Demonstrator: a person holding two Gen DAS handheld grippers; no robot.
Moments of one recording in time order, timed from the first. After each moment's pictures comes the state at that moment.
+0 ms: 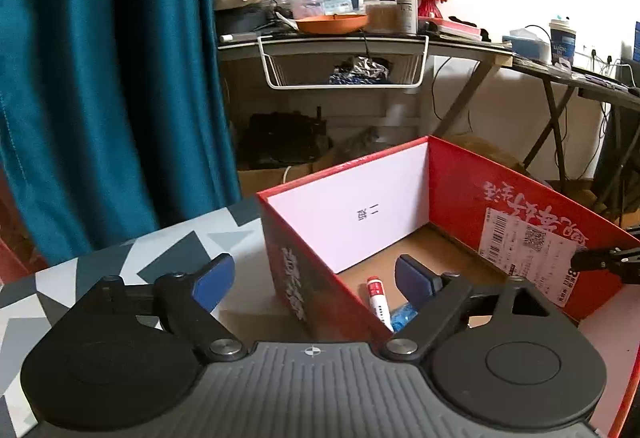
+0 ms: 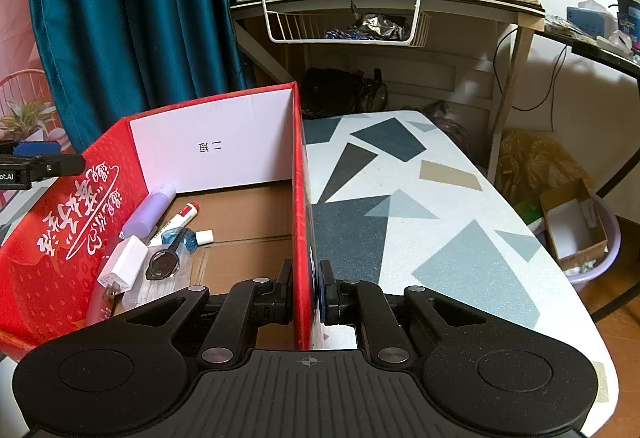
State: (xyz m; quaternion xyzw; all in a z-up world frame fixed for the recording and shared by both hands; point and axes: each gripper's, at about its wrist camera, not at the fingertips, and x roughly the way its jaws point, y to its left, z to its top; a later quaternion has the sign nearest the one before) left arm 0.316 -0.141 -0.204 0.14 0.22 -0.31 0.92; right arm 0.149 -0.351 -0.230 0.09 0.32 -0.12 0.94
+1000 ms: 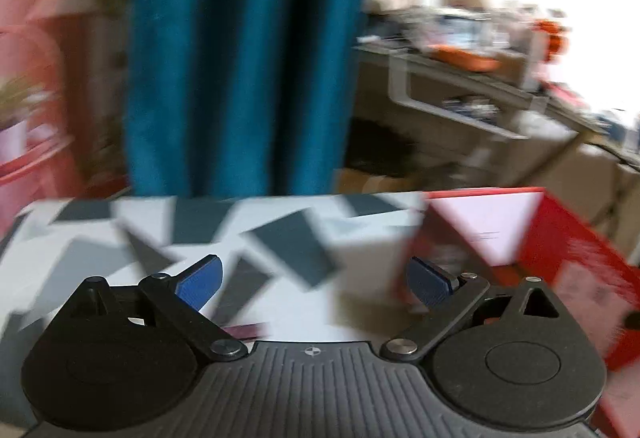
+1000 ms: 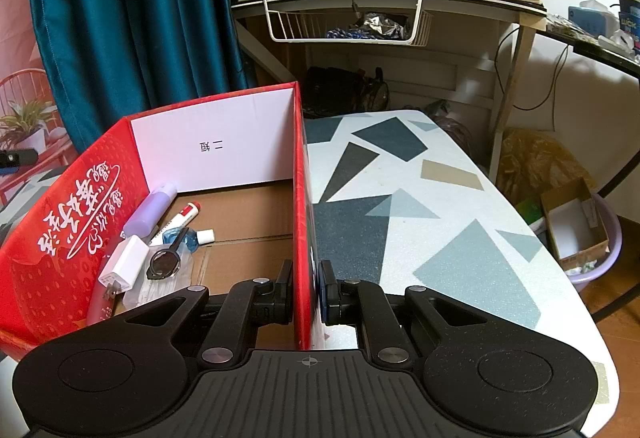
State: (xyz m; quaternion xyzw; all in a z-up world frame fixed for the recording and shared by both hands) left arm 0.347 -0.032 -0.212 0.01 0.25 -0.17 0.95; right arm 0.149 -0.351 -0.232 0.09 0.32 -0.12 0.94
